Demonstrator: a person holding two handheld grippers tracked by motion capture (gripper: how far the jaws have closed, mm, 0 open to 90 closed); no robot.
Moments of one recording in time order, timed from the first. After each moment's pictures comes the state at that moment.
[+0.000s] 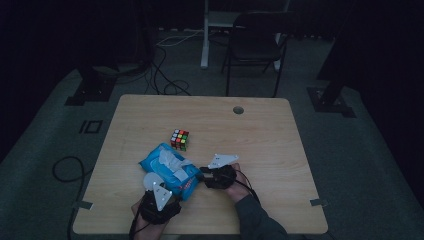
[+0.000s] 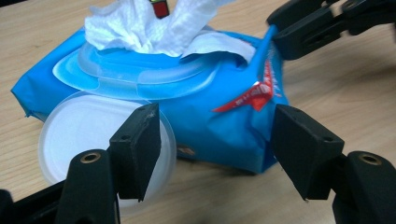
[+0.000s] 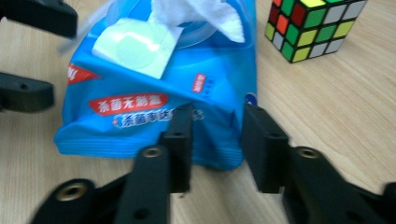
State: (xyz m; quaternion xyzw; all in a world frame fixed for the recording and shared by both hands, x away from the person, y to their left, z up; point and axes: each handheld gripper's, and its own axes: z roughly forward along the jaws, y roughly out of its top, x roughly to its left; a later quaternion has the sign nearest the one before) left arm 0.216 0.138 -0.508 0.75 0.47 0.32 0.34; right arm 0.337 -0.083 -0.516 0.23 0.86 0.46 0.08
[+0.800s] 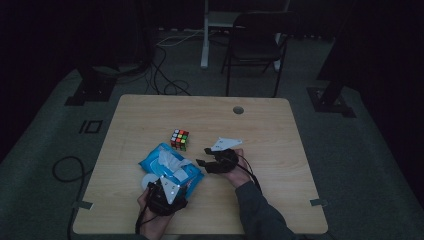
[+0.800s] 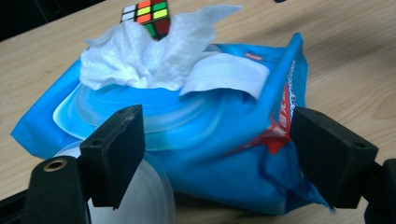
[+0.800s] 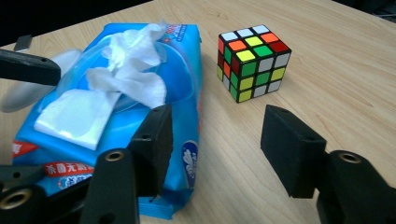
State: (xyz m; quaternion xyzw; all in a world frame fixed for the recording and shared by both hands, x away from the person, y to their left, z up) left arm 0.235 0.127 -0.509 0.76 0.45 0.35 0.32; right arm 0.372 -0.086 -0.486 0.25 0.84 0.47 0.11
